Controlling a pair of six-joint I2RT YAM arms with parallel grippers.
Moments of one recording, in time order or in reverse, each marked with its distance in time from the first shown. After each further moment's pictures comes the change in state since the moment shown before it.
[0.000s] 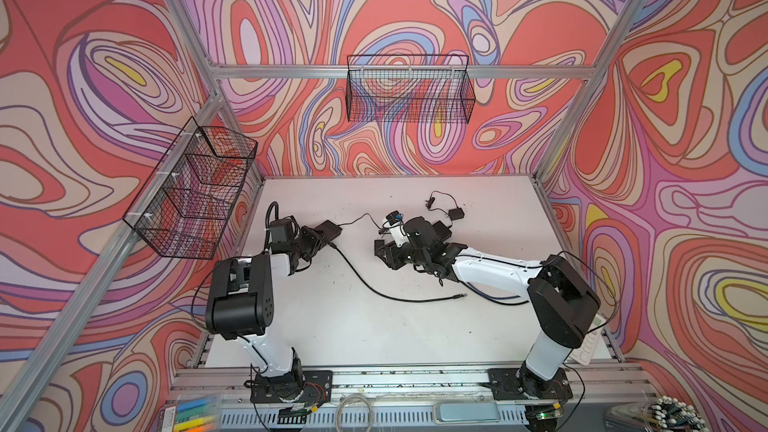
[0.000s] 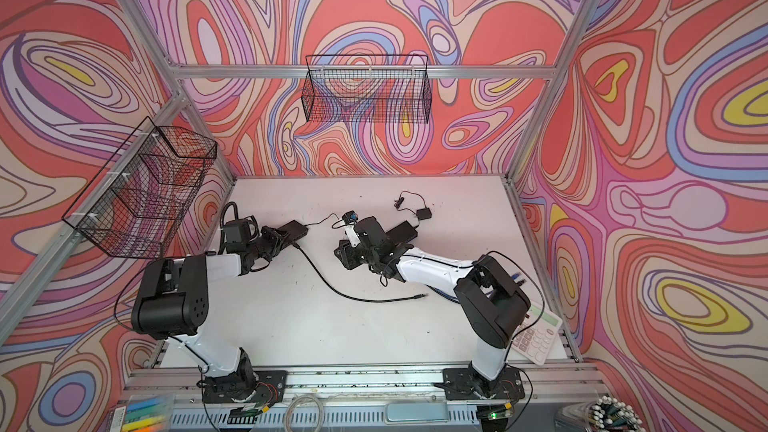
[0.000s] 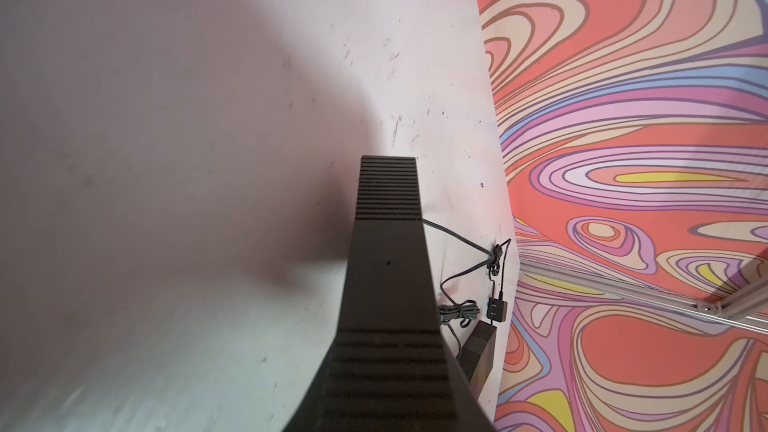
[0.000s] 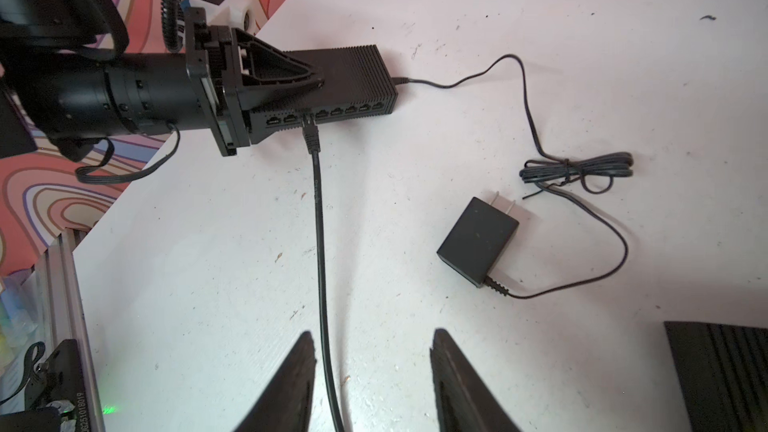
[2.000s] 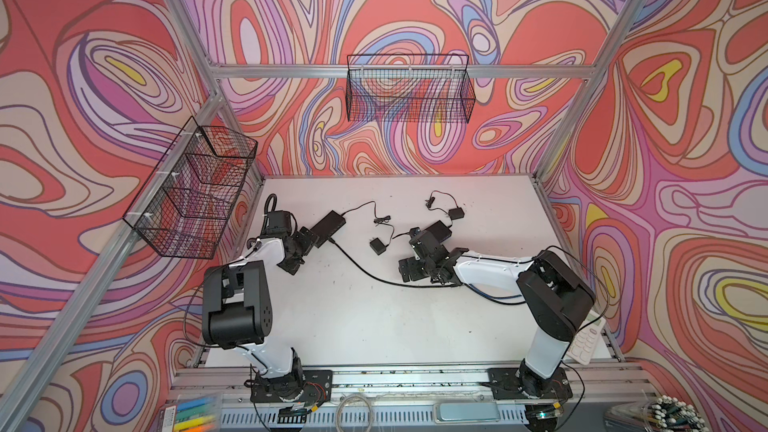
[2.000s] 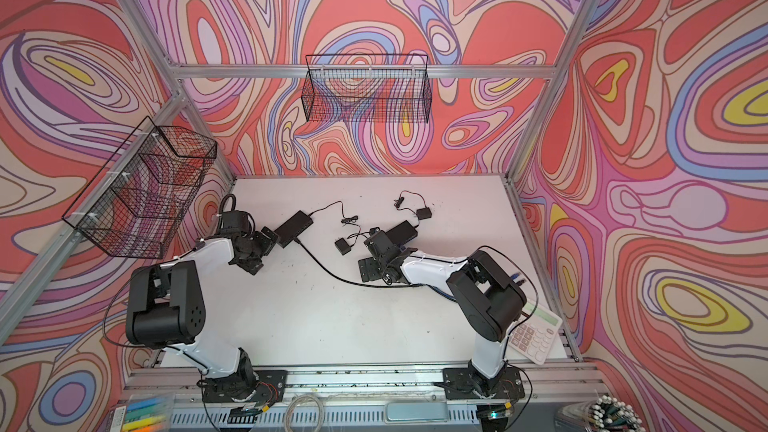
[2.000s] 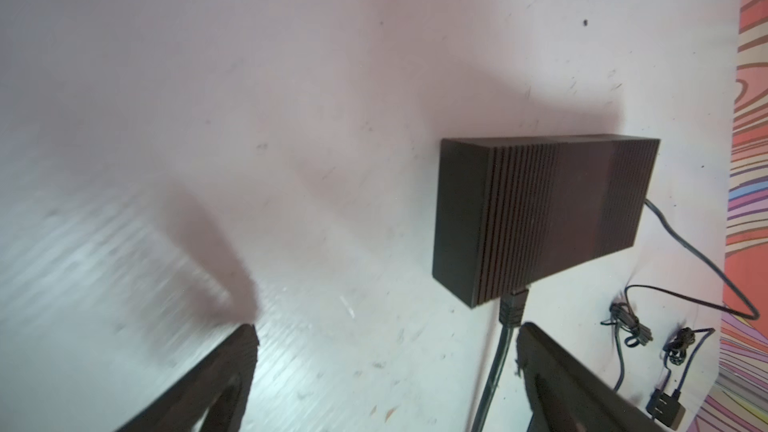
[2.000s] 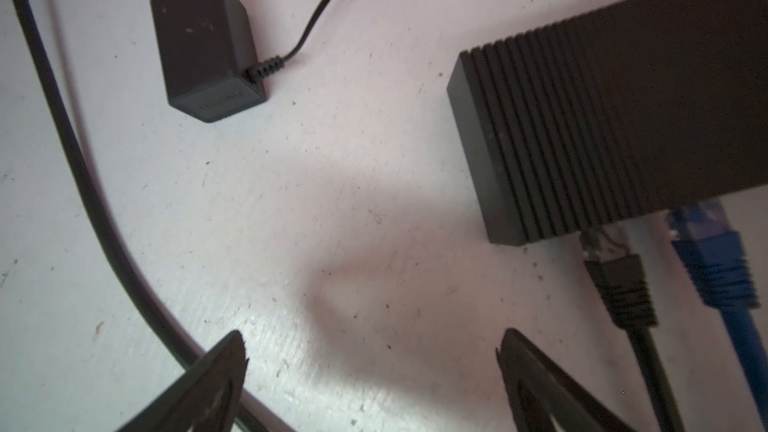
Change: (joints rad) left arm 0.009 -0.159 0.177 -0.774 -0.369 0.173; right arm -0.054 0.026 -0.099 -0.229 0.255 0.071
